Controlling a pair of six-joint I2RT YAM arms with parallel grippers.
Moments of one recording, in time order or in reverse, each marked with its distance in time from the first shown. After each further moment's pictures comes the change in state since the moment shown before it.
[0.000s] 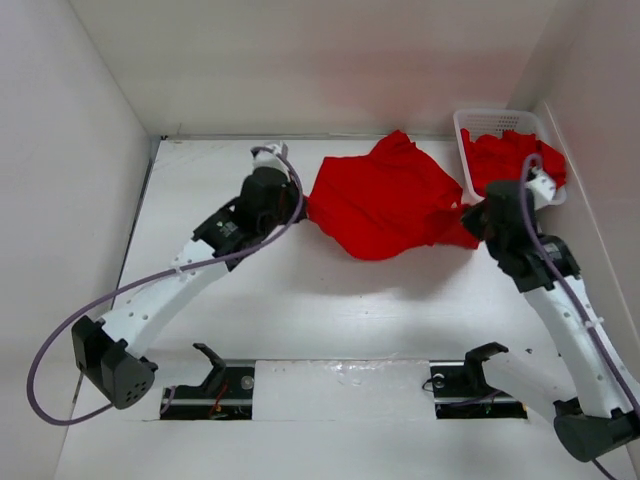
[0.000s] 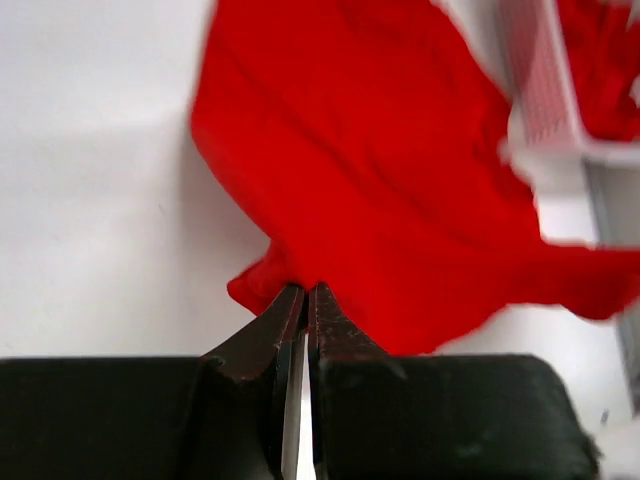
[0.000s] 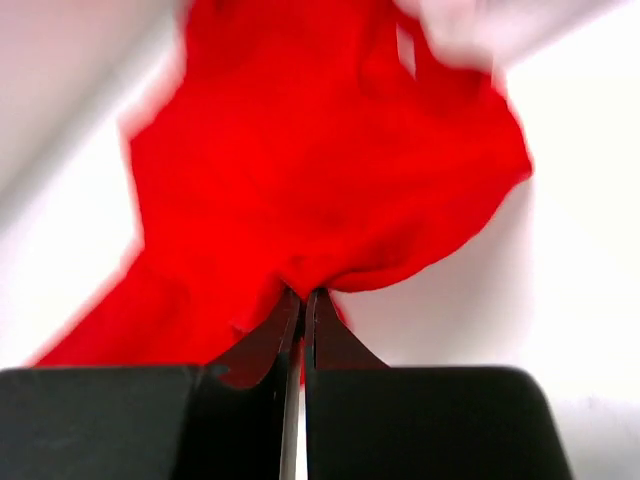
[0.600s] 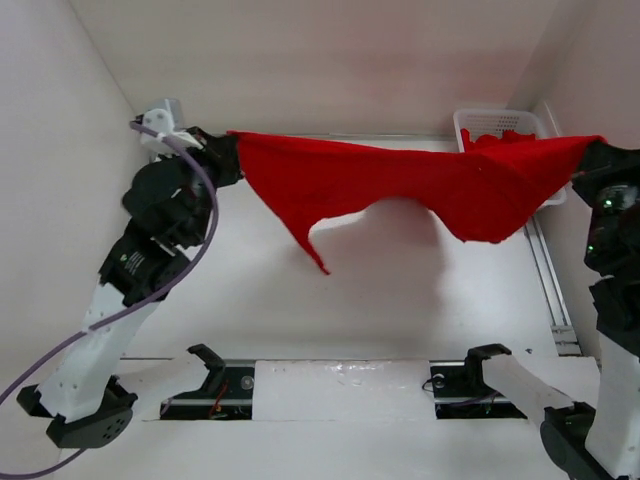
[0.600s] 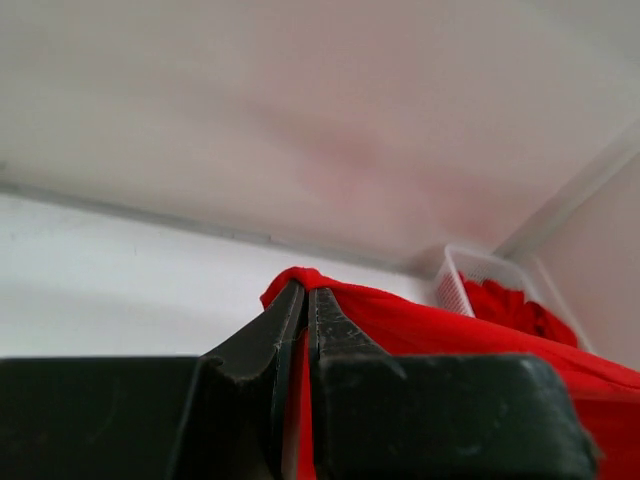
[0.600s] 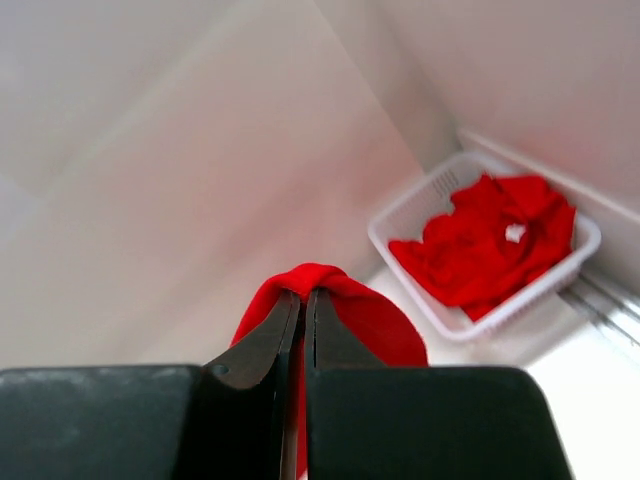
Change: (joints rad) left arm 0.063 -0.209 0.332 0.037 -0.314 0.186; right arm -0.206 -0.037 0.660 0.045 0.150 -0.322
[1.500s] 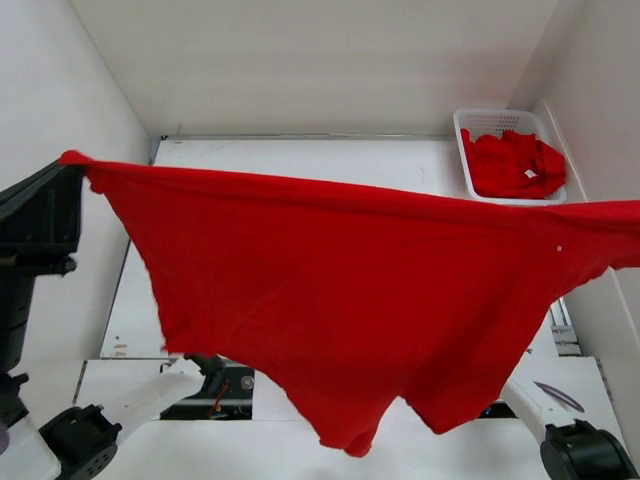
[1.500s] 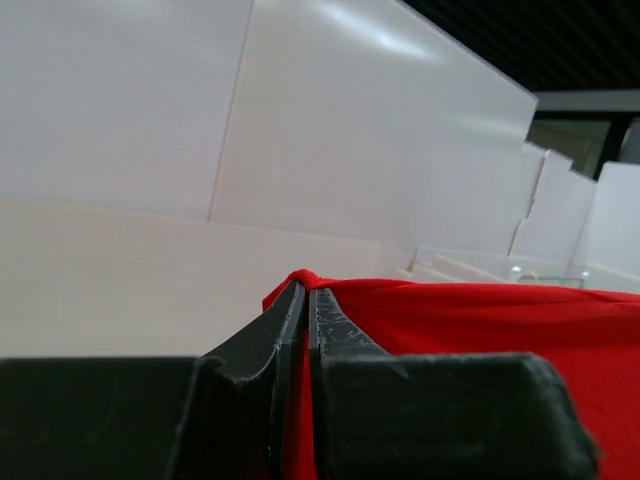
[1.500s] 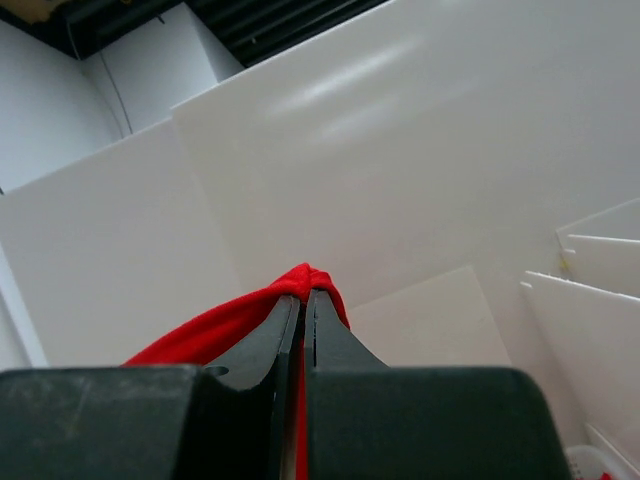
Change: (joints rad) left arm -0.002 -0.276 0.447 -0.074 0.414 0.228; right arm 0.003 -0.112 0.531 0.124 -0.273 -0.327
